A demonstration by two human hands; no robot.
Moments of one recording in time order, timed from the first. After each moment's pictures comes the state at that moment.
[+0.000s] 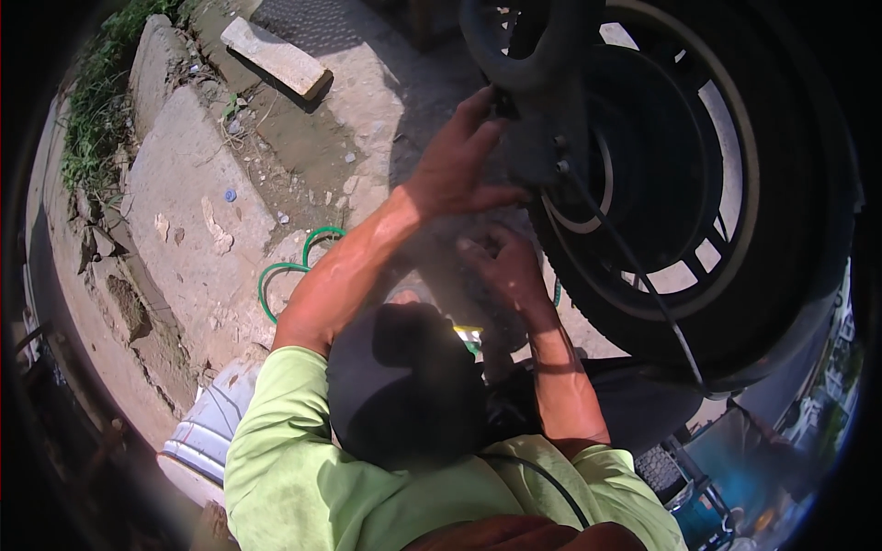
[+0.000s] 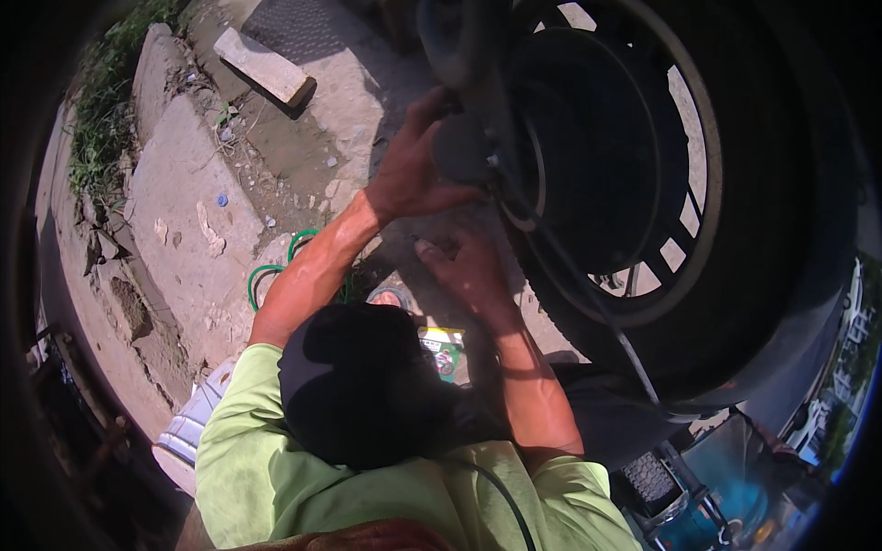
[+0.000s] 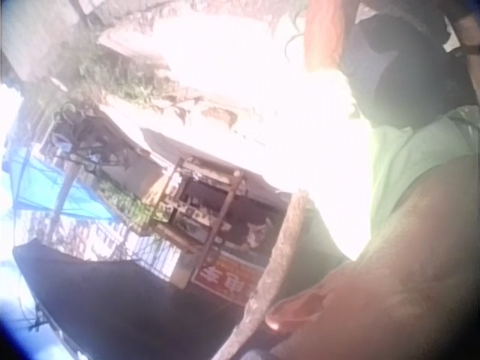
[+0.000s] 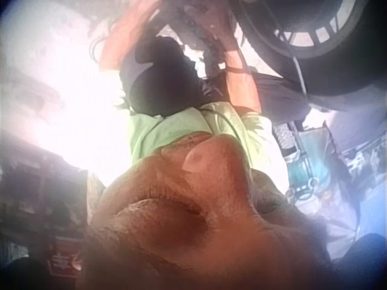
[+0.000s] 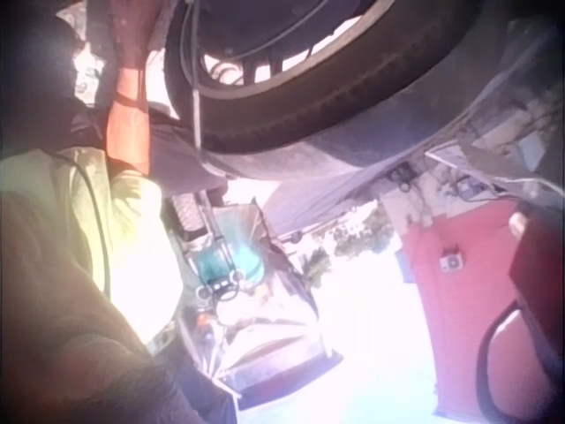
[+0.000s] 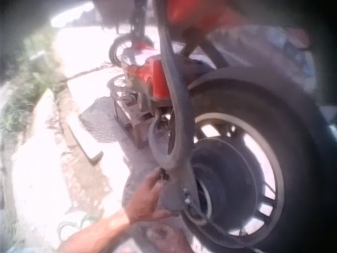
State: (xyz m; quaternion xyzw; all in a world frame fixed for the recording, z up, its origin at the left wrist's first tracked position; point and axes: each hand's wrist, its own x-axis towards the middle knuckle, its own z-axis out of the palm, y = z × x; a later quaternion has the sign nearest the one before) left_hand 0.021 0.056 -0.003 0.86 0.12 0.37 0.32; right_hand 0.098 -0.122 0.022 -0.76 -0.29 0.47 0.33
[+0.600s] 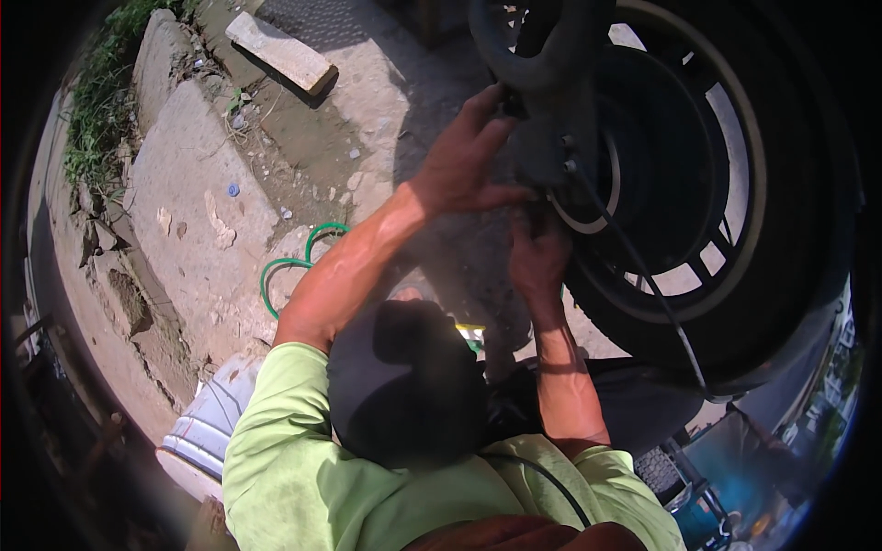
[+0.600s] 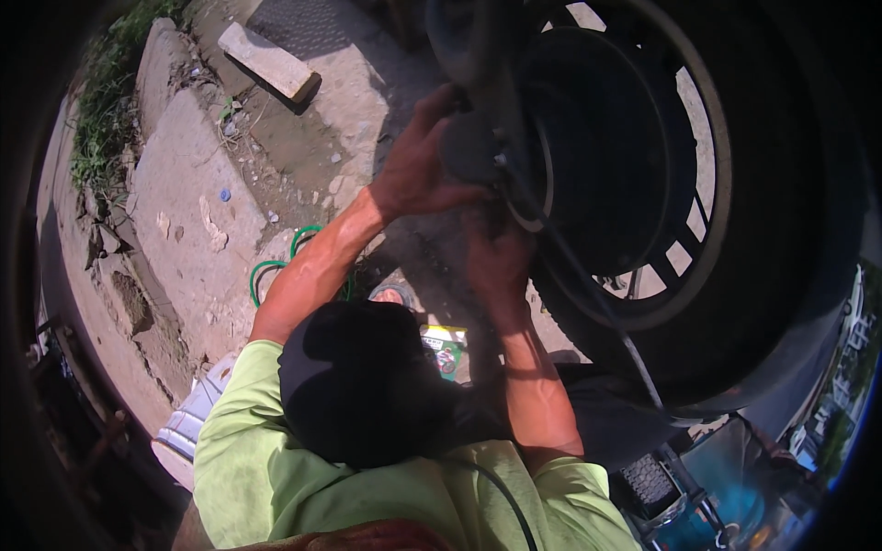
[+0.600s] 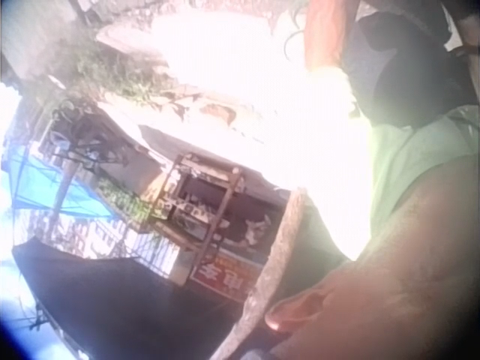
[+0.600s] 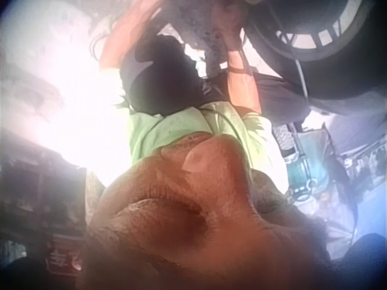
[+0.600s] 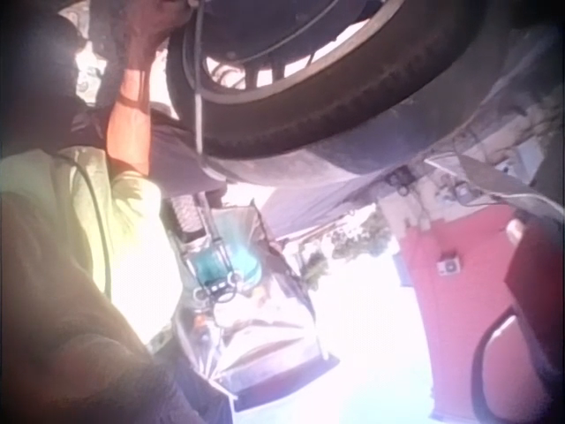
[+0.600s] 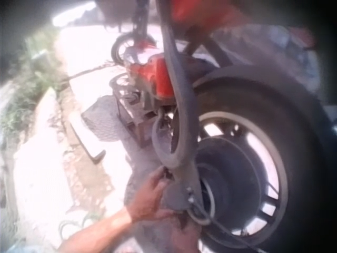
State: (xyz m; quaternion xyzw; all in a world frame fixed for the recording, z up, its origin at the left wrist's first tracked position) left_hand 0.024 0.054 -0.002 0.85 0.11 0.40 0.32; right_hand 0.113 -0.127 -0.004 -0.78 -0.41 0.17 0.44
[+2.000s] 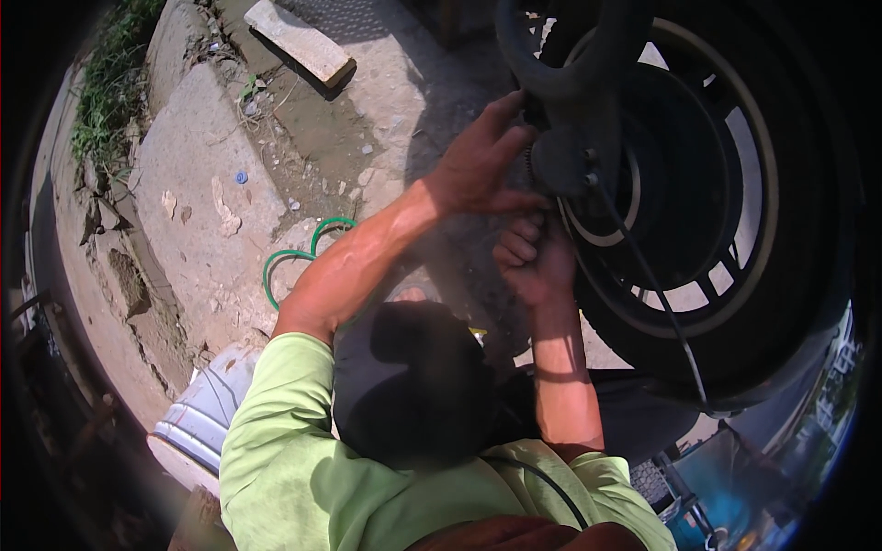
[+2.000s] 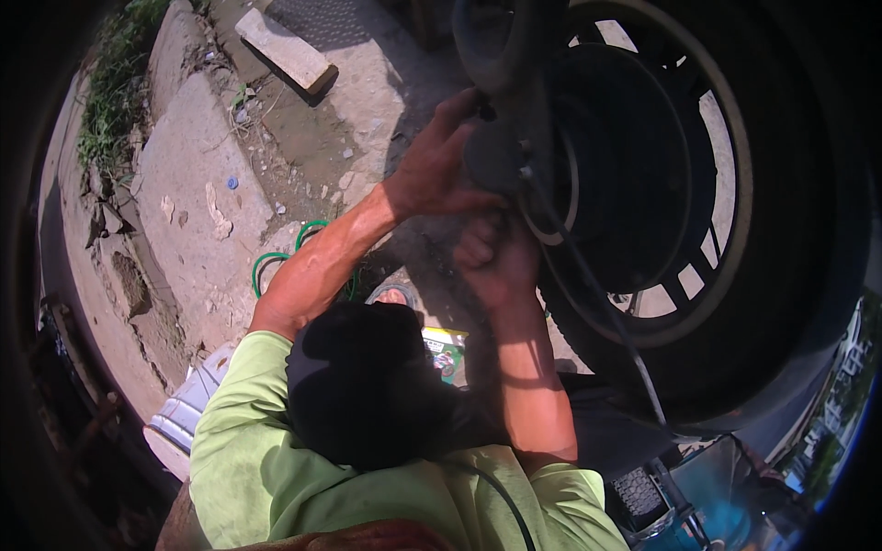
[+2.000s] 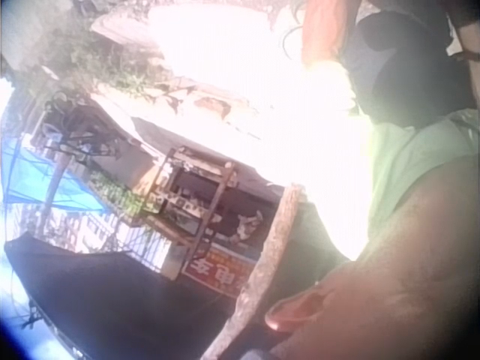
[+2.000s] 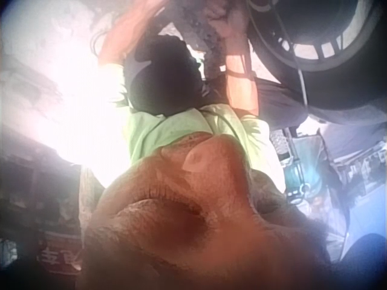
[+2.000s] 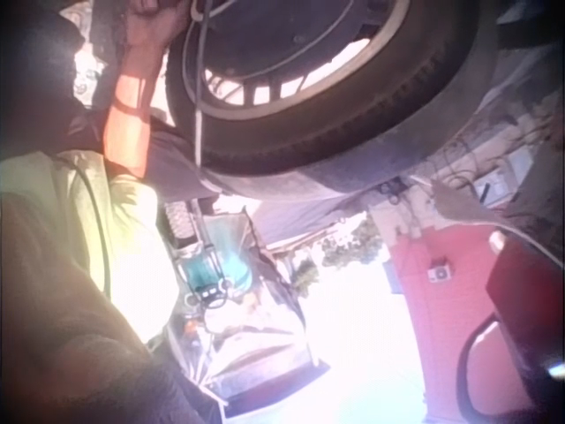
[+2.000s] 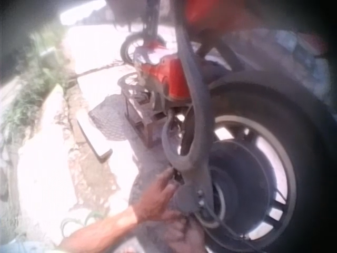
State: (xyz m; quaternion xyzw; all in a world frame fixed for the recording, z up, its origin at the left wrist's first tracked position) left_hand 0.027 0.059 -0.009 0.85 0.10 0.42 0.31; right_hand 0.126 -0.120 -0.005 -0.17 0.19 0.70 0.66
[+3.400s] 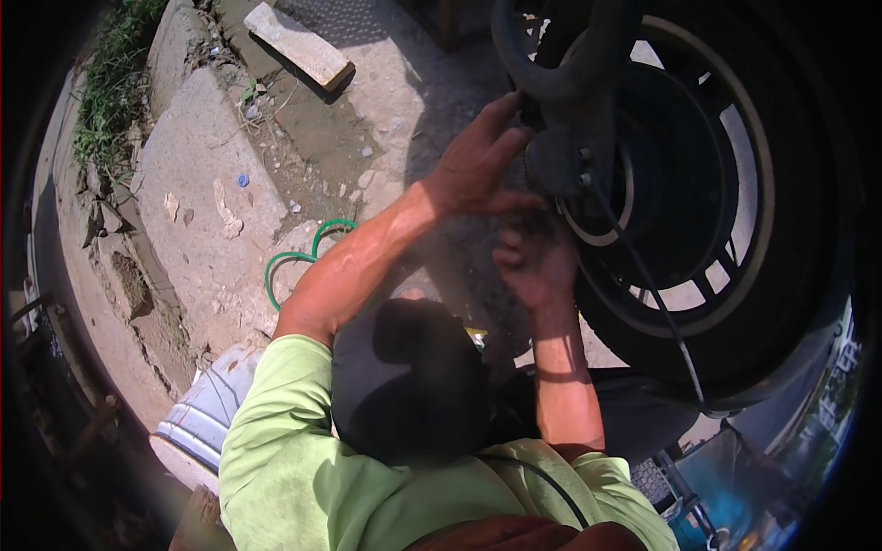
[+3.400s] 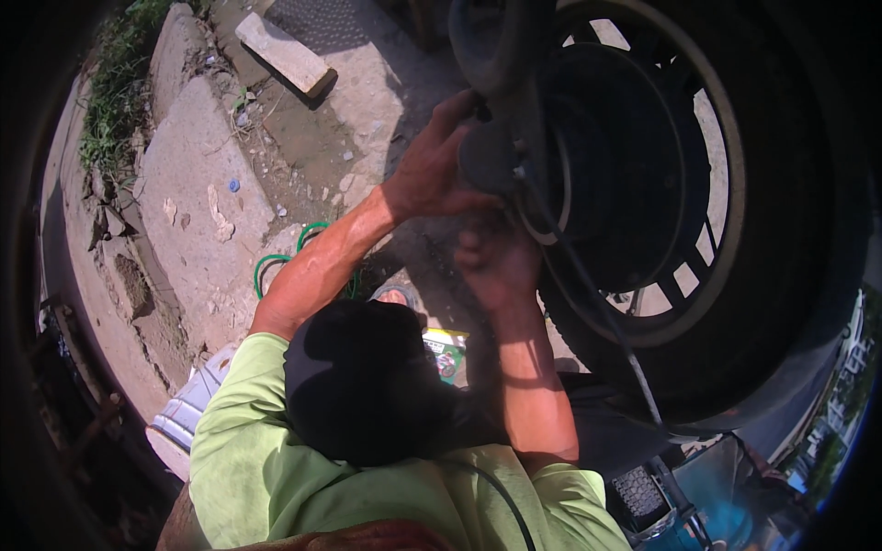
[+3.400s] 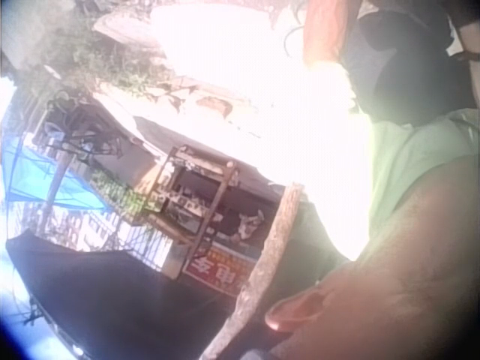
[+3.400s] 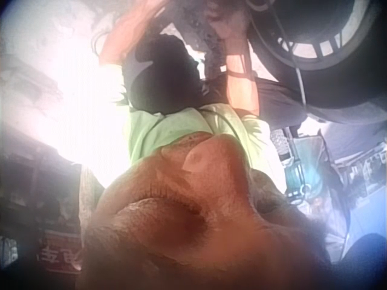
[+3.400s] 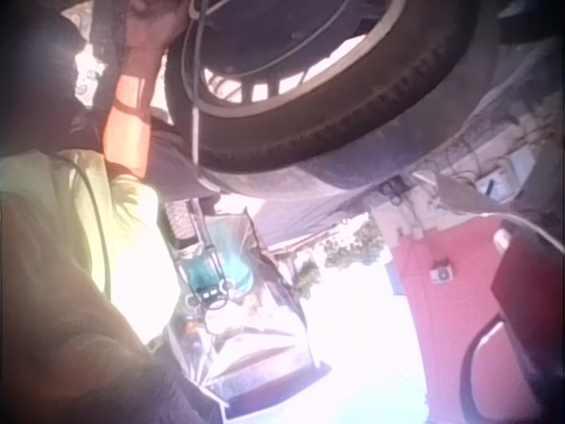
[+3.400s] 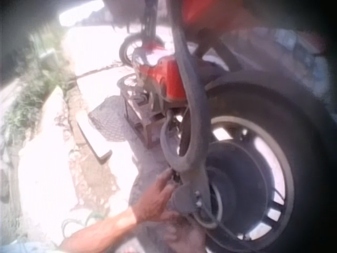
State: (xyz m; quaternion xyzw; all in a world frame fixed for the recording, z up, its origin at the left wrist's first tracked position) left_hand 0.023 0.059 -0.005 0.85 0.10 0.41 0.31; right_hand 0.121 -0.117 0.011 -0.22 0.17 0.70 0.66
